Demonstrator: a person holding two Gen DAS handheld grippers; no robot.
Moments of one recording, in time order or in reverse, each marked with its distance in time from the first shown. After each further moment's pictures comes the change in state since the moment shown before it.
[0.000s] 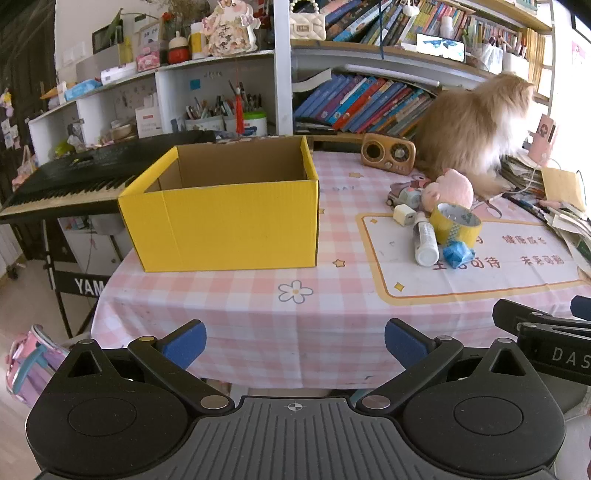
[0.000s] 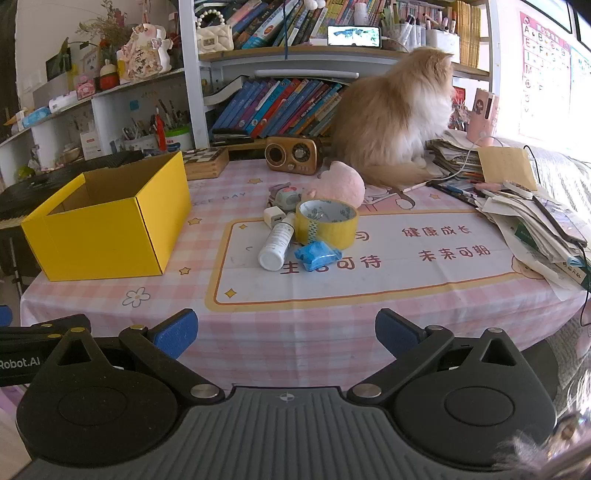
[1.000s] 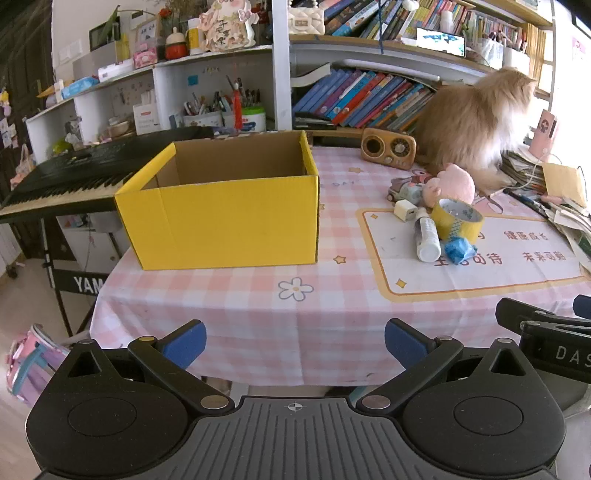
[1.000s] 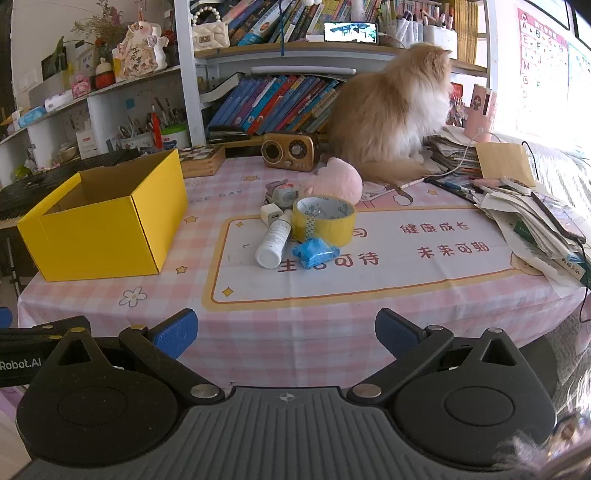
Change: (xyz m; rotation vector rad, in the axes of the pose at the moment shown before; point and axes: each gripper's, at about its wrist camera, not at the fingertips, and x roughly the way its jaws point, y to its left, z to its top) left arm 0.006 0.002 0.001 0.004 0.014 -0.003; right arm 0.003 -0.003 -0.001 0.003 0.007 -0.006
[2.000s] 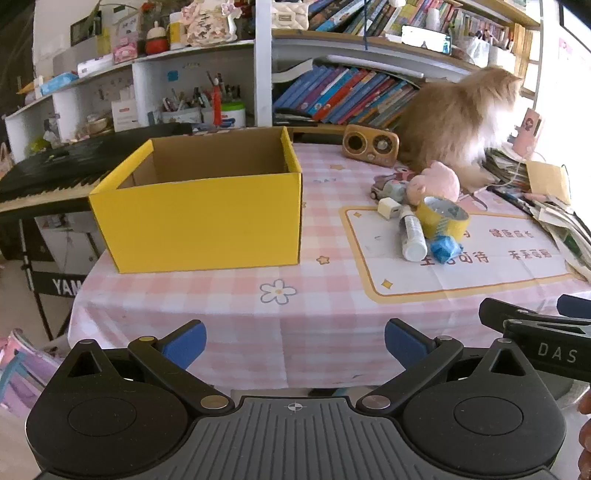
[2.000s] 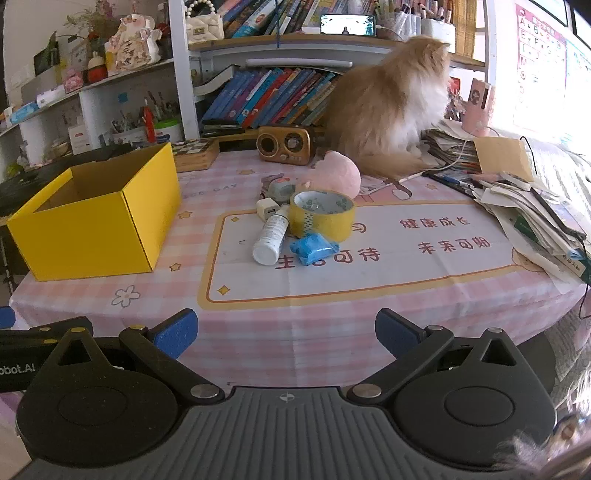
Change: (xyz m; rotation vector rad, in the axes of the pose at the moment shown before) left arm 0.012 0.004 0.006 0.012 0.014 -0.081; right arm 0.014 0.002 -0.001 0.008 0.023 -0.025
